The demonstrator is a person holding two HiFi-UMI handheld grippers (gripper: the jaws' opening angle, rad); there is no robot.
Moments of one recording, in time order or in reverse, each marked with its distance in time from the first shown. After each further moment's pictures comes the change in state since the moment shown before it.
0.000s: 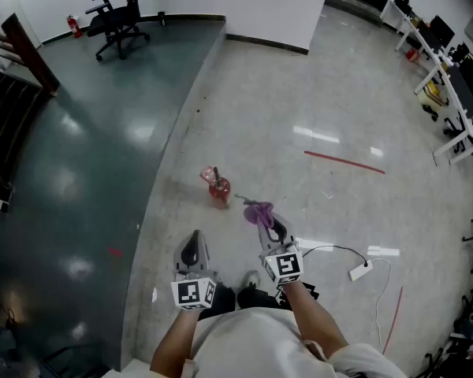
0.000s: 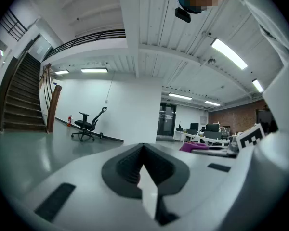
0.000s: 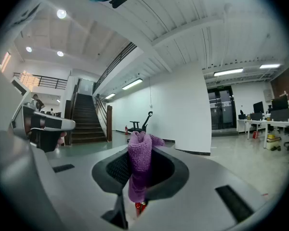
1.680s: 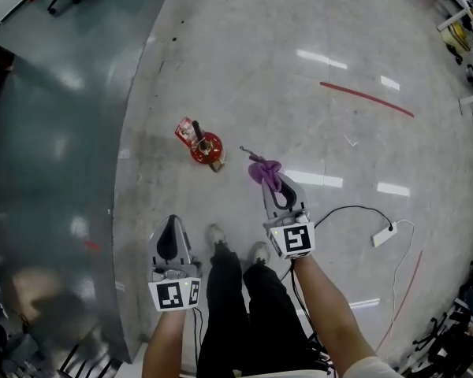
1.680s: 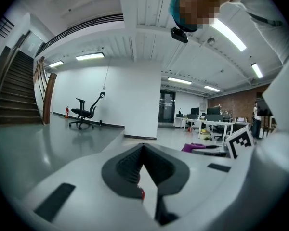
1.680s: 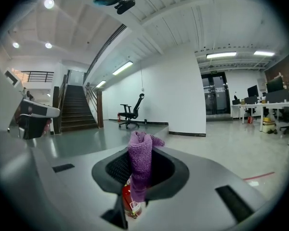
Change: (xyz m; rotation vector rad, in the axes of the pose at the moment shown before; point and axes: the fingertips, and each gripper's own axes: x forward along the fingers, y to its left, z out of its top) left arm 0.130 0.050 -0.229 0.051 0.111 0.003; right arm 0.131 -0.096 -0.266 0.043 0.113 -0.053
